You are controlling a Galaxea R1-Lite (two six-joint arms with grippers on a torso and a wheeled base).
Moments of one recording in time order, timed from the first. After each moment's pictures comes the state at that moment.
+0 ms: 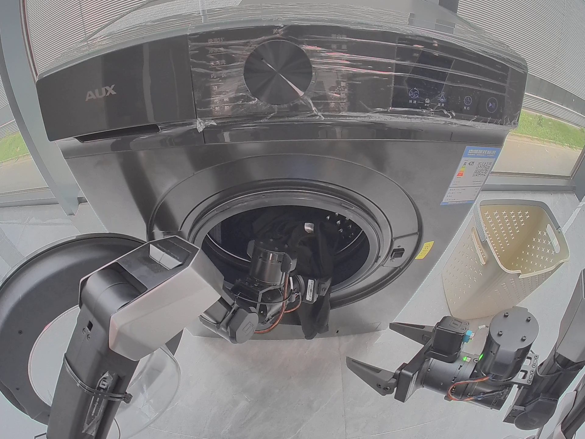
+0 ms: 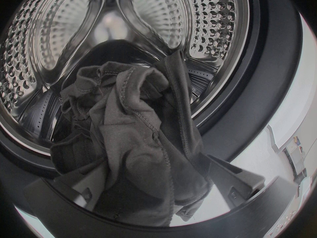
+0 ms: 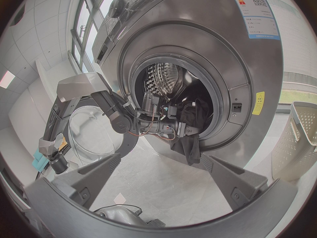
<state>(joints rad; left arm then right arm) -0.59 2.54 -1.37 -0.78 0.06 -0.13 0.80 1.88 -0.10 -1.55 -0.04 0.20</state>
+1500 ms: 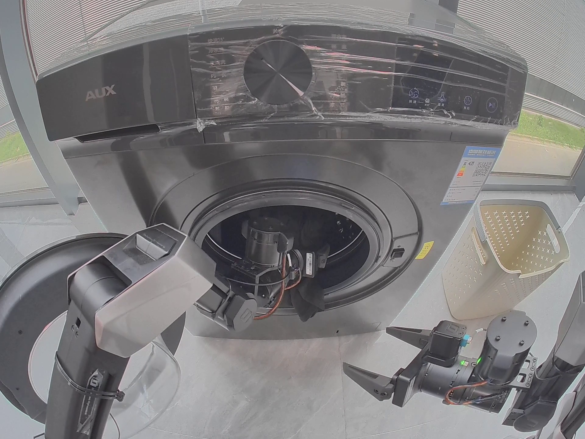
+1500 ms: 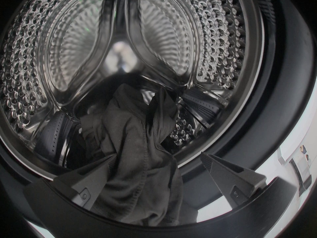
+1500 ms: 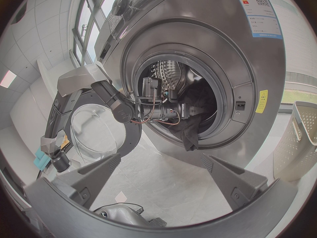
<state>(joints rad) -0.58 2.49 -1.41 -0.84 0.15 -0.14 0.82 1.89 -0.09 -1.55 -0.04 0.20</state>
